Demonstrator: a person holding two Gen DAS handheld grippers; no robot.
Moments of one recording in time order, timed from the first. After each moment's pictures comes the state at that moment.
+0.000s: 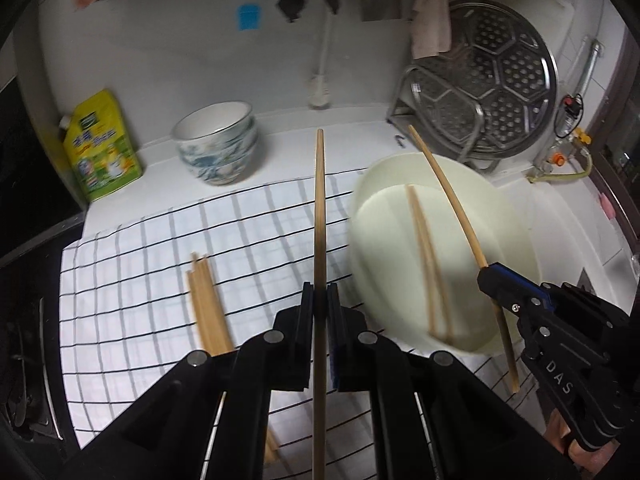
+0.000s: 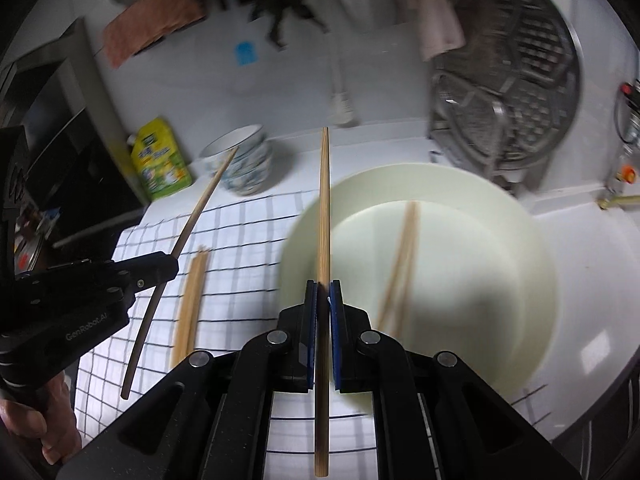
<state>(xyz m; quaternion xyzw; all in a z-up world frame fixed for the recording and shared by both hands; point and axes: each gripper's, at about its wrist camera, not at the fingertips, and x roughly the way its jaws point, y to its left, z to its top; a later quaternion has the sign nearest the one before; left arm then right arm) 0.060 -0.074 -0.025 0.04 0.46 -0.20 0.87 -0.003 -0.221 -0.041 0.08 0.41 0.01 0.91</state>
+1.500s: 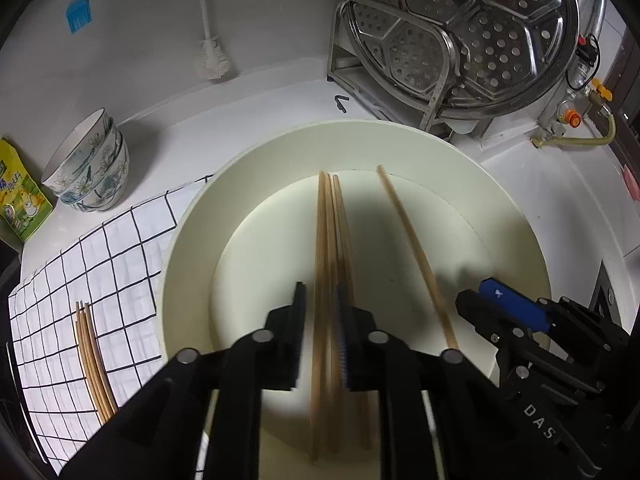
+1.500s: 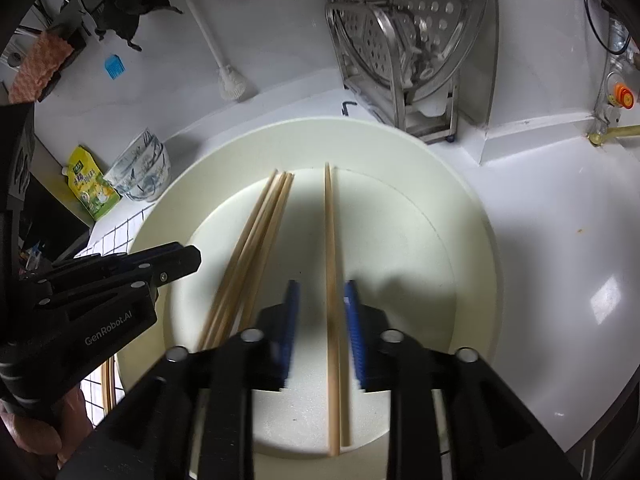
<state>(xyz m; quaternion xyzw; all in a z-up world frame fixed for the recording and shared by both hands) 0.113 -0.231 -0.087 0.10 0.51 -0.21 0.83 0.035 -0.358 -0.108 0.15 0.46 -0.01 0.88</state>
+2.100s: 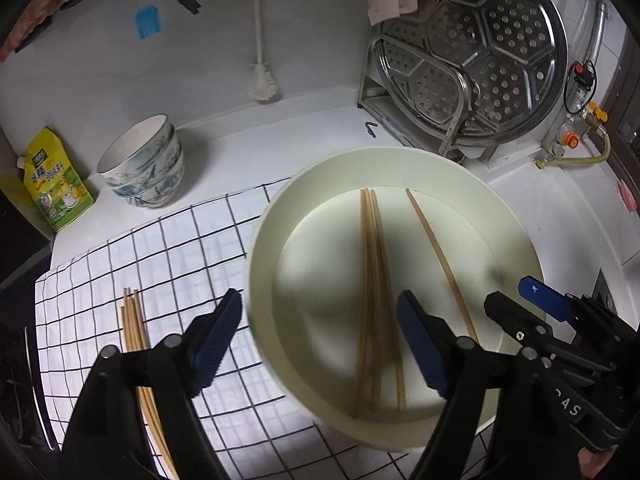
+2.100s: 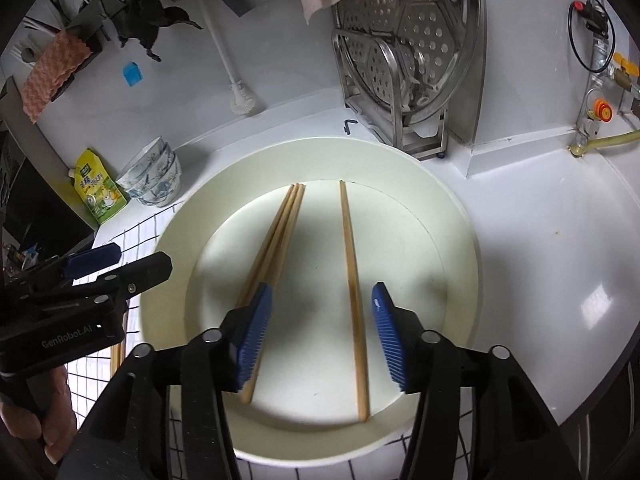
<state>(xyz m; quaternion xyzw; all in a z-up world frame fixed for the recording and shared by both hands) 0.090 -0.176 -0.051 0.08 0.47 -0.18 0.86 0.009 -0.338 -0.079 0.14 0.44 -0.03 0.89</state>
